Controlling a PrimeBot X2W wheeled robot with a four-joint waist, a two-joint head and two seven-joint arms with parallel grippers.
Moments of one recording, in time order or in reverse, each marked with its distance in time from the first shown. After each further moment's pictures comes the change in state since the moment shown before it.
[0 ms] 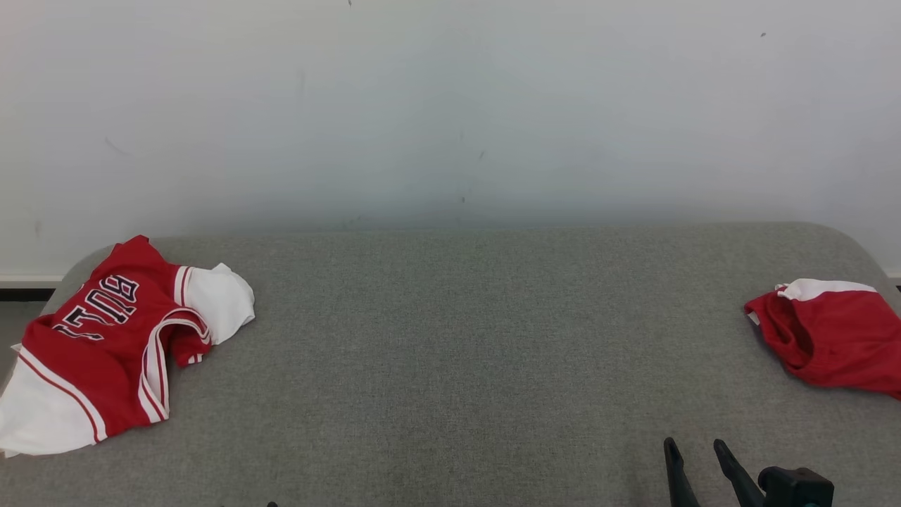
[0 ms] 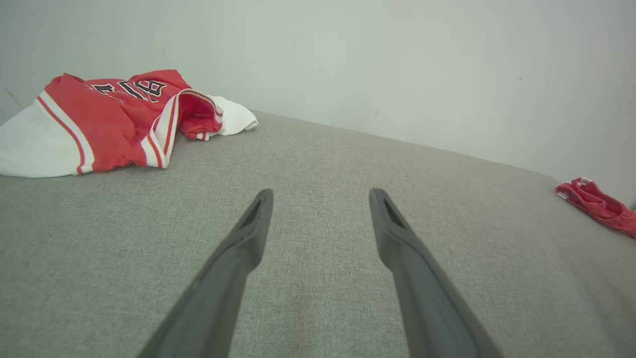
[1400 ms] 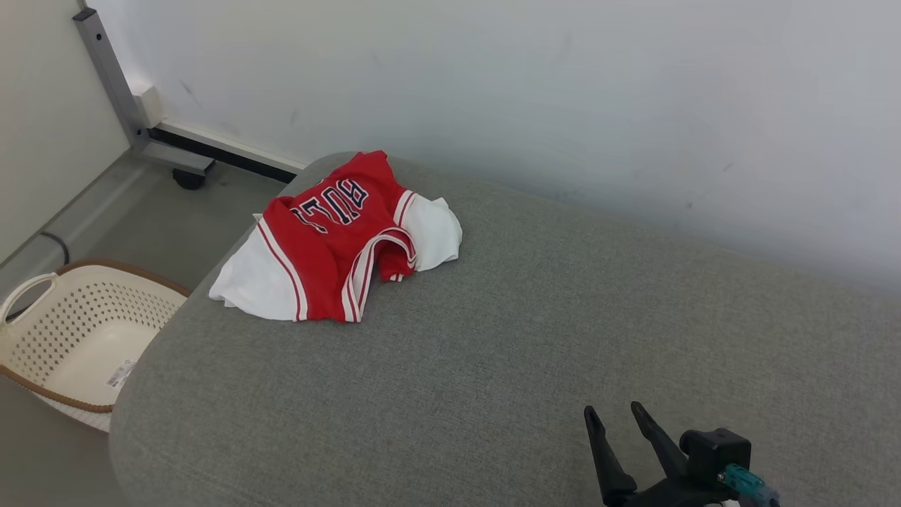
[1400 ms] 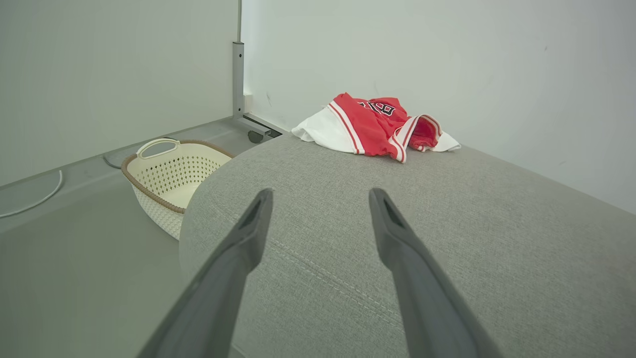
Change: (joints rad) left arm 0.064 0.008 0.124 -0.091 0.007 0.054 -0.001; right arm -0.145 -0.002 0.172 0.139 0.050 0.000 -0.063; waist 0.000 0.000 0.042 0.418
